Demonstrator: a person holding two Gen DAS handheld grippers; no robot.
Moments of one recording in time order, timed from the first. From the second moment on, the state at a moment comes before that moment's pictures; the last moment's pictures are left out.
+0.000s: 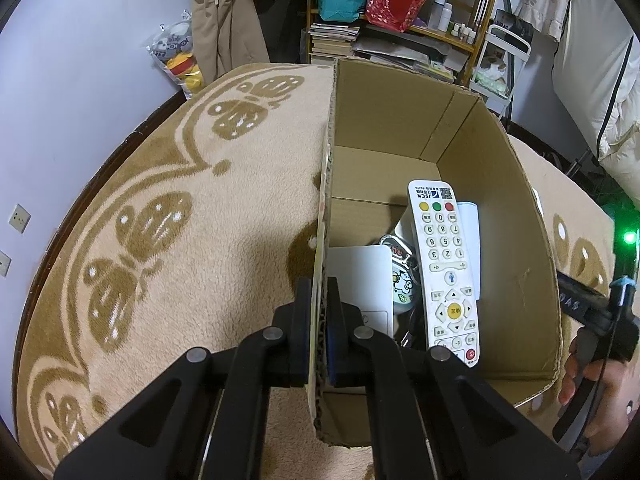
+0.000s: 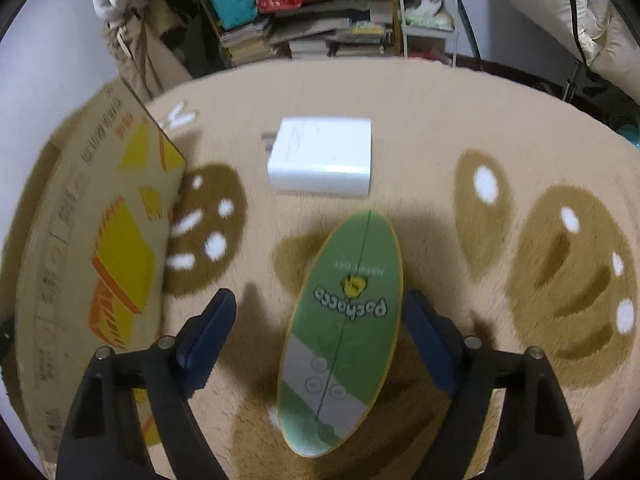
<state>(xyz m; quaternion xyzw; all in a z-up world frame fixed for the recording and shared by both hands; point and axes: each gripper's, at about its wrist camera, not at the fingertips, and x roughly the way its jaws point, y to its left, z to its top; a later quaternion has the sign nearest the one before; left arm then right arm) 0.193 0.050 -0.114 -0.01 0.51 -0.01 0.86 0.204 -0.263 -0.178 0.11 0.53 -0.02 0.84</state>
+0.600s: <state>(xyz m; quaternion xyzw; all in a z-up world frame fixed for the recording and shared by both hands) 0.193 0.050 -0.114 -0.01 0.51 -0.01 0.86 0.203 -0.262 -0.169 0.08 0.53 -0.03 0.84</state>
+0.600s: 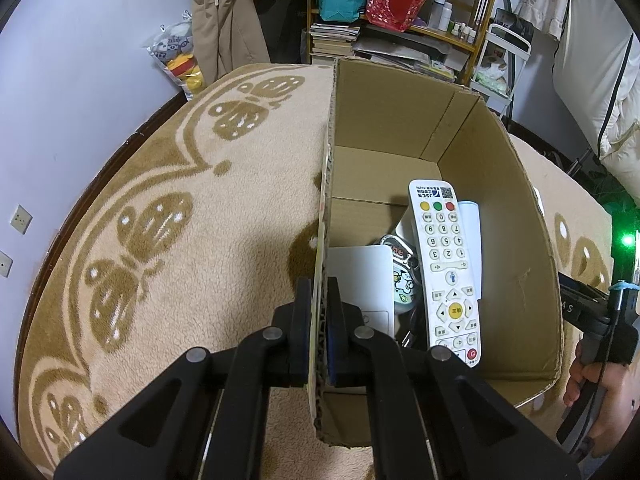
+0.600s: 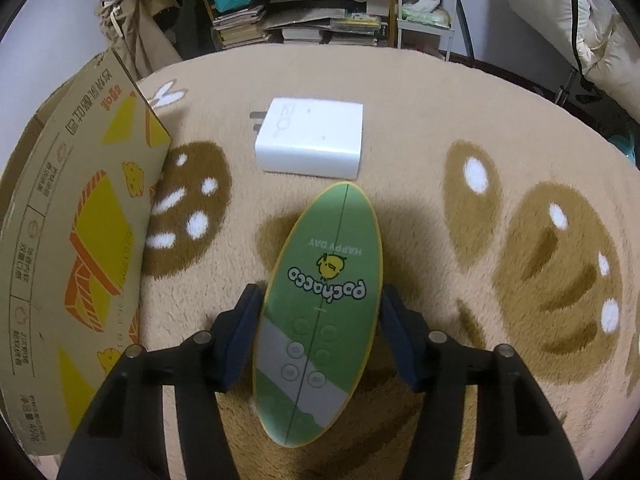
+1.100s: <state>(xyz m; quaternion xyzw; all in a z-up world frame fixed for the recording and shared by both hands) 0.193 0.051 -0.114 -0.01 0.51 -0.01 0.86 0.200 -0.240 -0.084 0.08 0.45 0.02 0.89</state>
